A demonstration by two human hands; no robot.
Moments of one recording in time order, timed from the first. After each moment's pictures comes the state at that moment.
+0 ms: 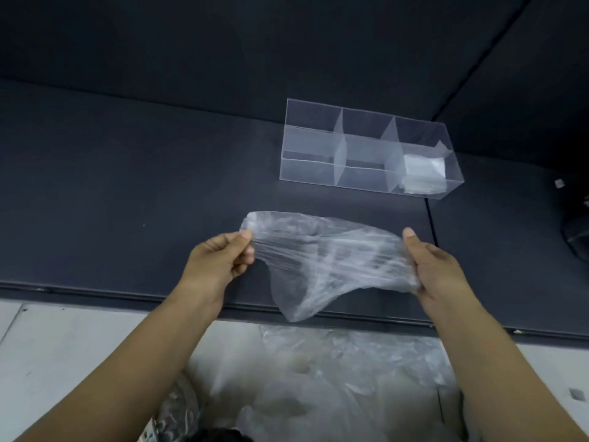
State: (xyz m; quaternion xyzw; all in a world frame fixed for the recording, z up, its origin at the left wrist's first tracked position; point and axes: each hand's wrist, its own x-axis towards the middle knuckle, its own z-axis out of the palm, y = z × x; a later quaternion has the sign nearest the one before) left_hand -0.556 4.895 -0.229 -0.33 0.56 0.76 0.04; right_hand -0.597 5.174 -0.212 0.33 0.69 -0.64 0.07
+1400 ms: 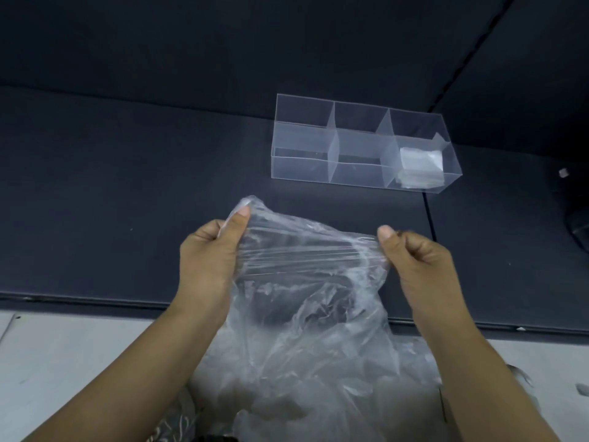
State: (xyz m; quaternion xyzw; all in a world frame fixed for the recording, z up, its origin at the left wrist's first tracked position) left_hand -0.558 4.918 -0.200 -0.32 0.58 0.74 -0.06; right_hand -0.568 5.145 -0.179 0.07 0.79 -0.61 0.00
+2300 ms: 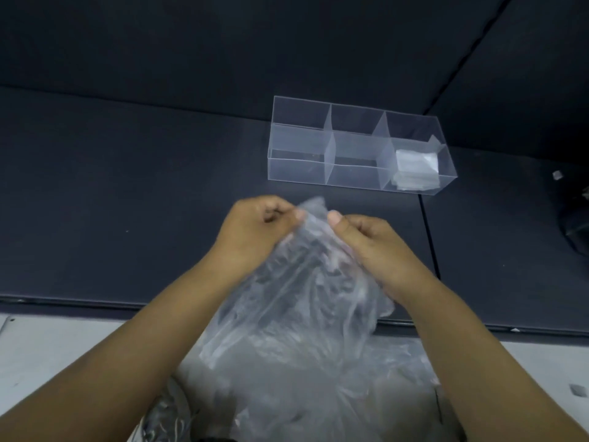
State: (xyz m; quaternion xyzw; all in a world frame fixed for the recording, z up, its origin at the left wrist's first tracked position) left_hand -0.596 4.934 -0.189 -0.06 0.79 0.61 0.04; right_hand -0.602 5.120 -0.175 0.00 0.79 -0.57 0.21
